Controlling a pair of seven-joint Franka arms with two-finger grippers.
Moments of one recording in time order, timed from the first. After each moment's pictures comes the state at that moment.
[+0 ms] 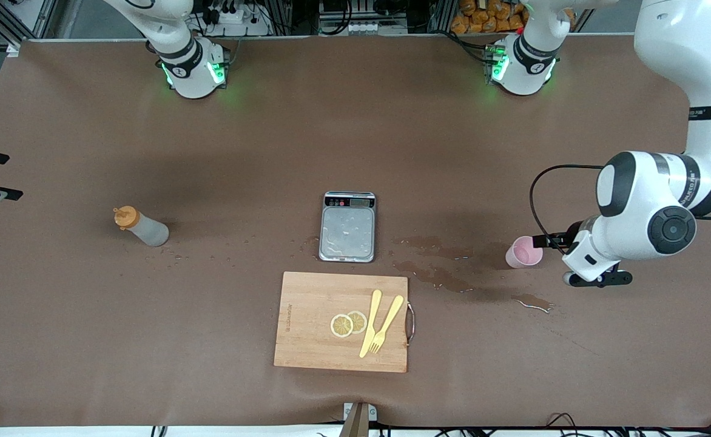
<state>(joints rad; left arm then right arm) -0.03 0.45 -0.09 -1.72 -0.01 1.99 -0.16 -0.37 0.20 -0.03 -1.53 0.30 1.40 0.67</state>
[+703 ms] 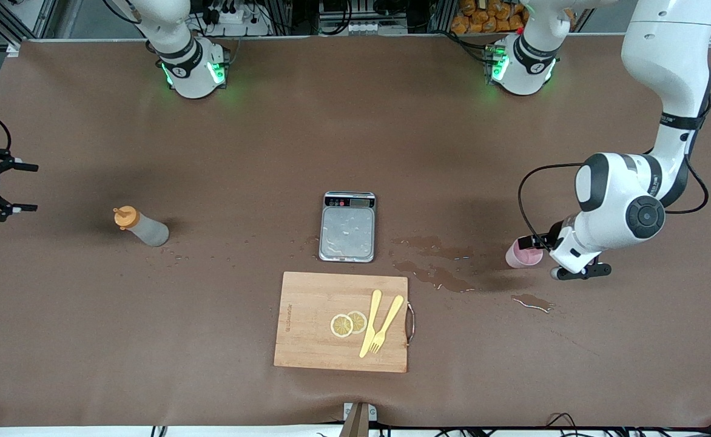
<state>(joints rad) -0.01 0.45 -0.10 -1.91 -0.07 2.23 -0.16 -0.55 0.42 -0.03 -1.54 0.59 1.31 0.81</state>
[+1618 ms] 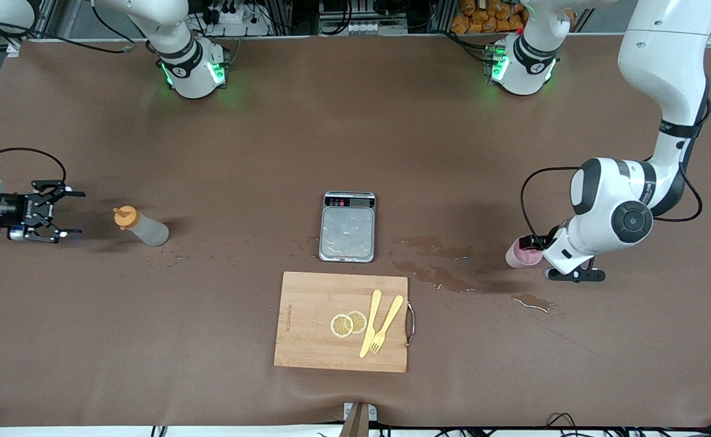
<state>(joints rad) -0.01 0.50 -0.11 -1.88 0.04 2.24 -0.07 -0.63 0.75 -0.03 -1.55 0.81 1.34 0.75</state>
